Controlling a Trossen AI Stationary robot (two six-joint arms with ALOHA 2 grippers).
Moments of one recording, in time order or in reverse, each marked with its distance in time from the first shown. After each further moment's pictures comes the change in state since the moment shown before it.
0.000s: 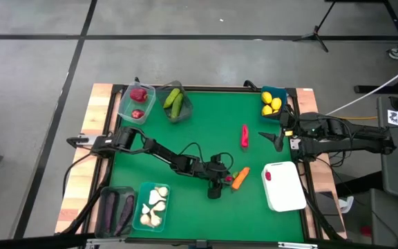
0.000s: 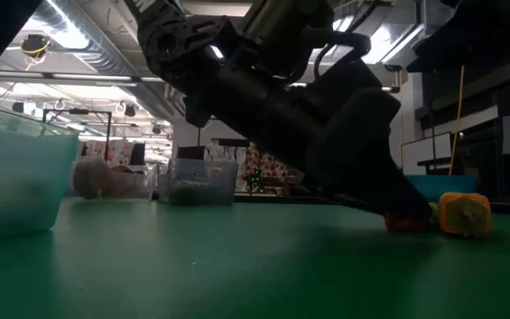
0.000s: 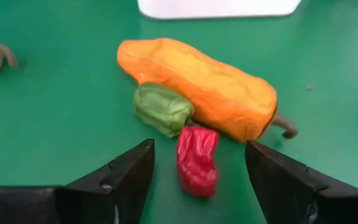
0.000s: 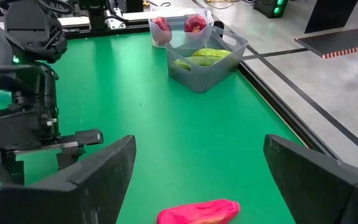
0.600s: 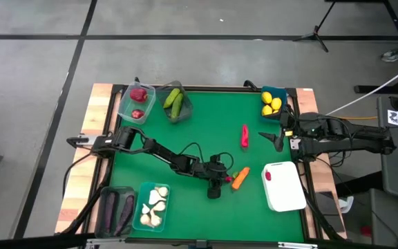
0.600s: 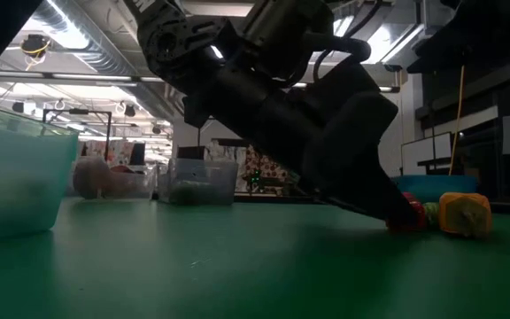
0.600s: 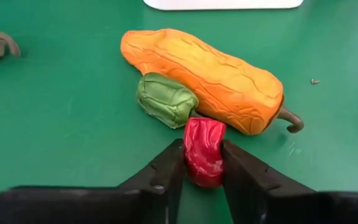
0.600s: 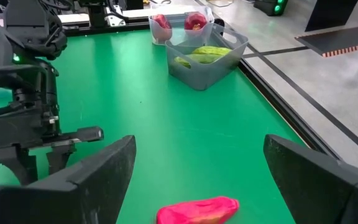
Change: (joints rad) left arm 0.000 0.000 -0.002 -0.023 0.000 -0.018; right arm 0.000 0.000 0.000 -0.009 0.000 0.000
